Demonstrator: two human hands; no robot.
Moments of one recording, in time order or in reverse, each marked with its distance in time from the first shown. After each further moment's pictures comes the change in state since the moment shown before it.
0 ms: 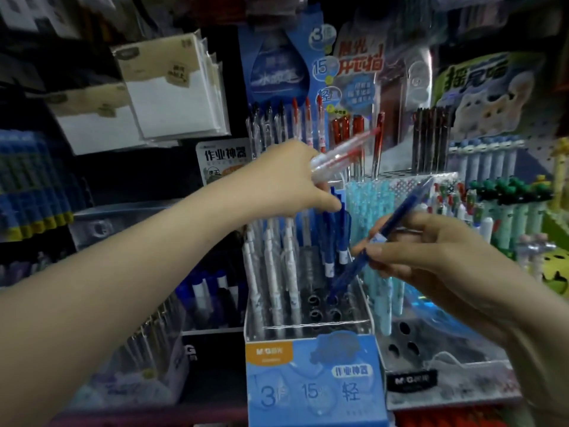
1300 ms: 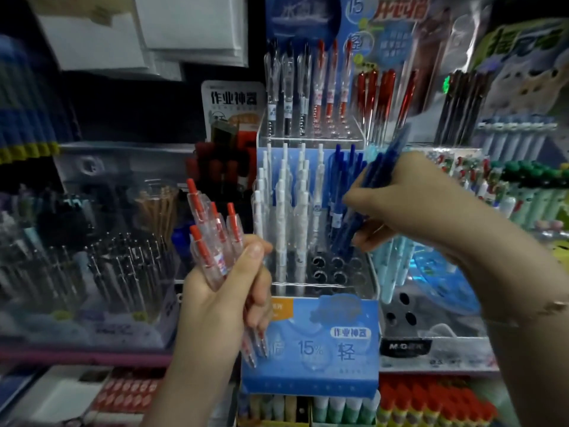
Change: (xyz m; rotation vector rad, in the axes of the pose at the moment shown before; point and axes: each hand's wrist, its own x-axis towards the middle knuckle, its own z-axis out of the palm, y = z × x) left_hand -0.139 -0.058 0.114 -1.332 0.533 -0.140; right_hand 0.043 -0.005 0.033 -0.720 0.065 0.006
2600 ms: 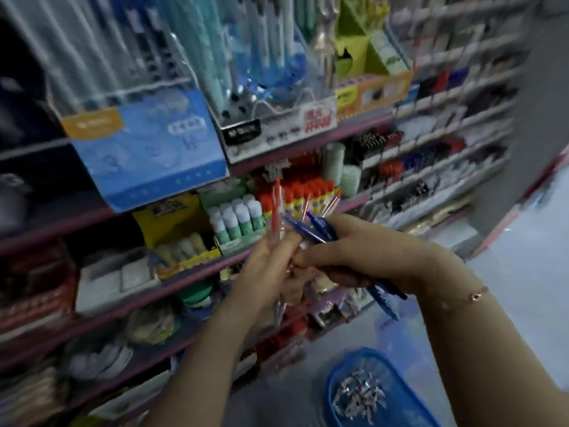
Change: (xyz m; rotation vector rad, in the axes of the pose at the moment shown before) left_hand -0.191 -0.102 0.056 0.087 -0.618 -0.777; right_hand -0.278 0.139 0.036 0.365 -0.268 0.499
